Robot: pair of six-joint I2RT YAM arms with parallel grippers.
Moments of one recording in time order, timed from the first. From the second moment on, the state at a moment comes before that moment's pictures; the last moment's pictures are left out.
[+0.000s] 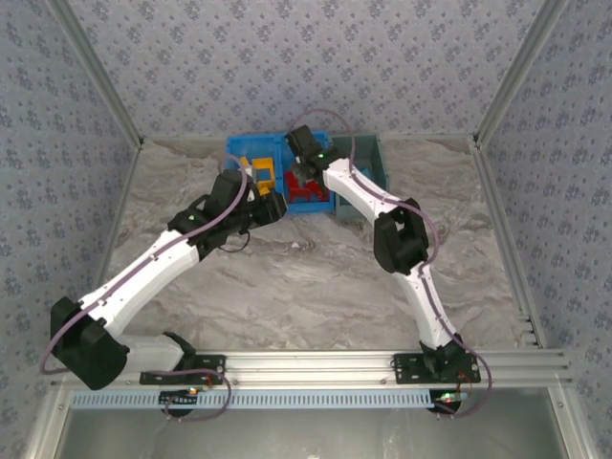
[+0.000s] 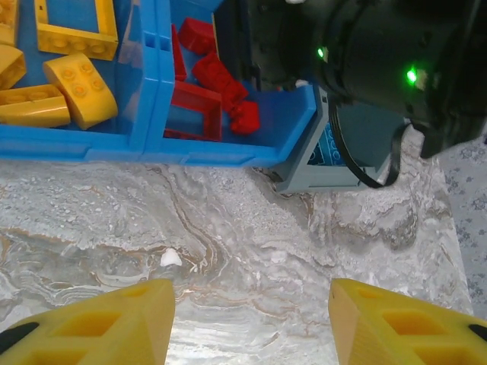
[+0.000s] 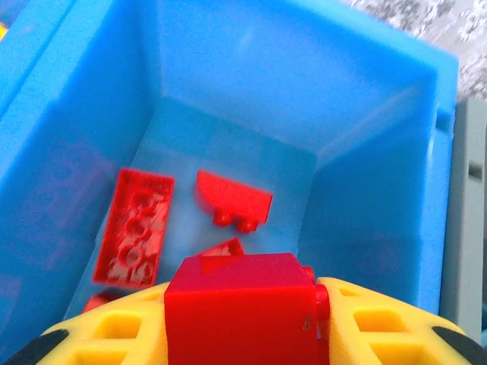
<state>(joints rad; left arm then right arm) -0.63 1.30 1.13 -0.48 0.00 -0.76 0.60 2.44 2.31 -0.72 0.35 0.00</state>
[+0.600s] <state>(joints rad) -0.63 1.33 1.13 -0.46 0.03 -0.74 0.63 2.64 2.45 -0.70 0.59 -0.17</state>
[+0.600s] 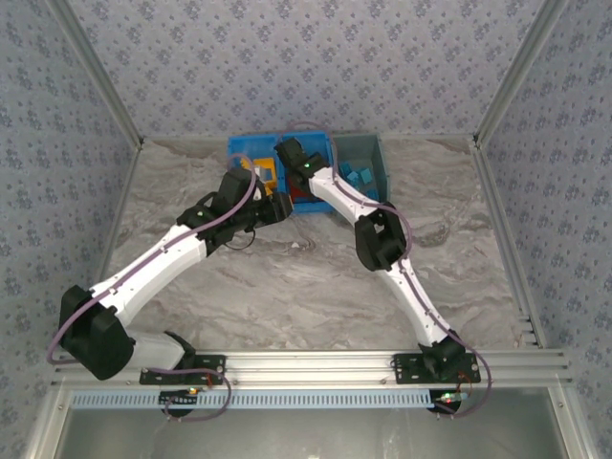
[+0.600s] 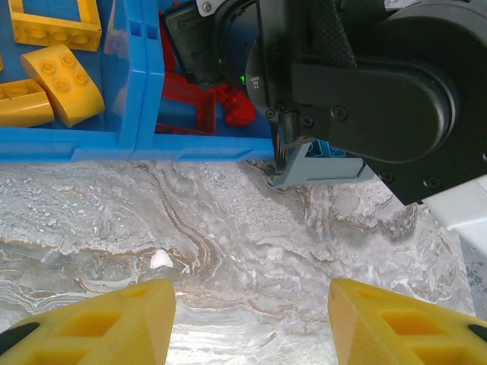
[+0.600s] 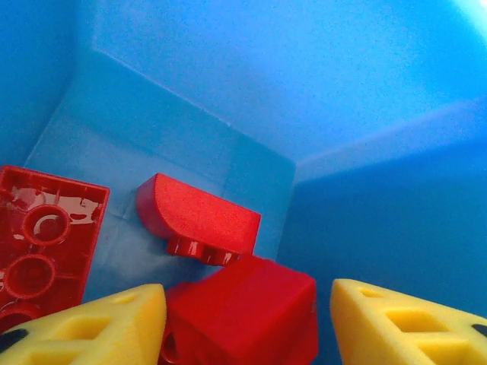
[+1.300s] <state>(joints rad) -0.62 1.14 1.12 -0.57 0.02 -0.74 0.68 2.06 2.14 -0.68 0.60 -0.04</state>
